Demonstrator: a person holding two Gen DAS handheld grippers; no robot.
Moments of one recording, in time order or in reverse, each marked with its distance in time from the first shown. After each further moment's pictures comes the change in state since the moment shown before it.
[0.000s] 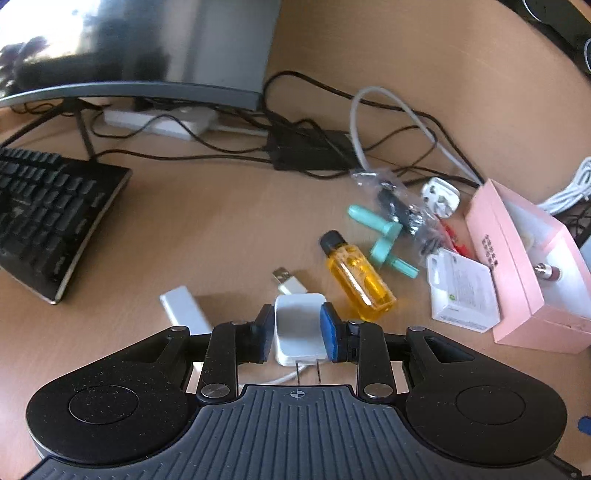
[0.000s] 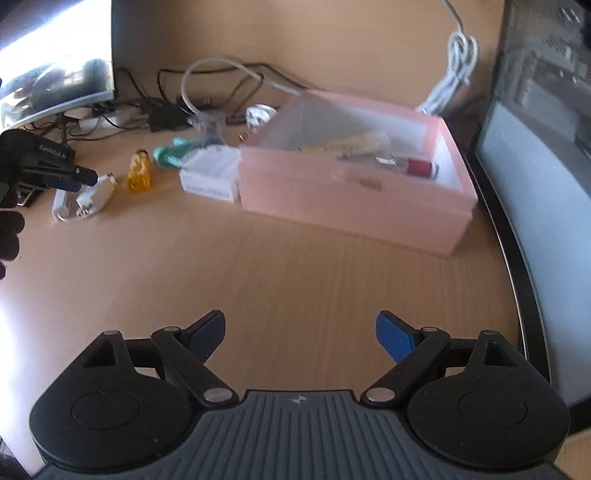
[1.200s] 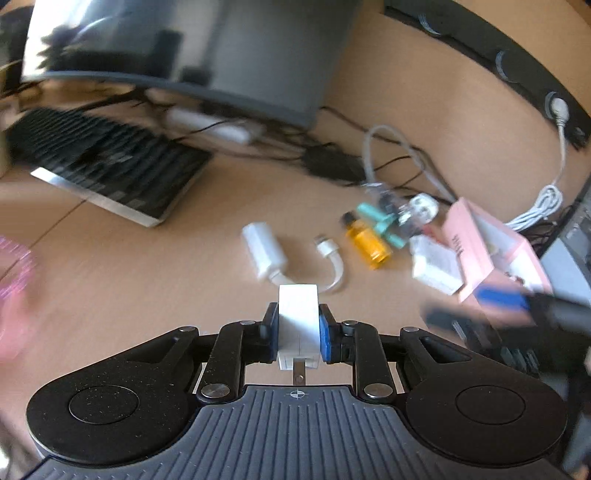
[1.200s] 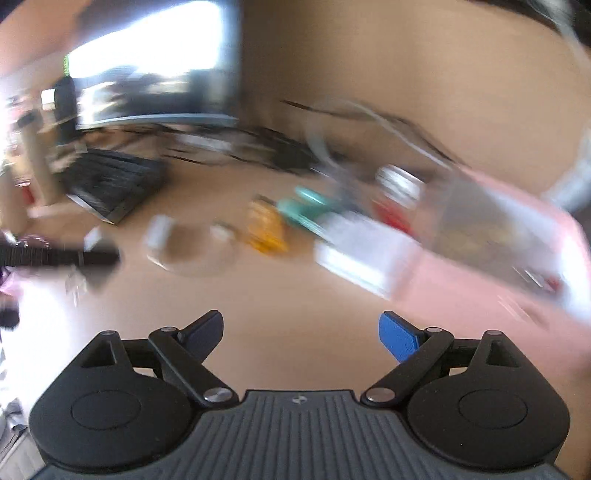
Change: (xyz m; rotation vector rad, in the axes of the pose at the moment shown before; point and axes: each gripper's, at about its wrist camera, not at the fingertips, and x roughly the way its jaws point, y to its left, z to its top) left arm -0.122 0.046 -0.083 -0.125 -0.106 -0.019; right arm 0.016 0.094 0.062 -0.213 -0.127 0.298
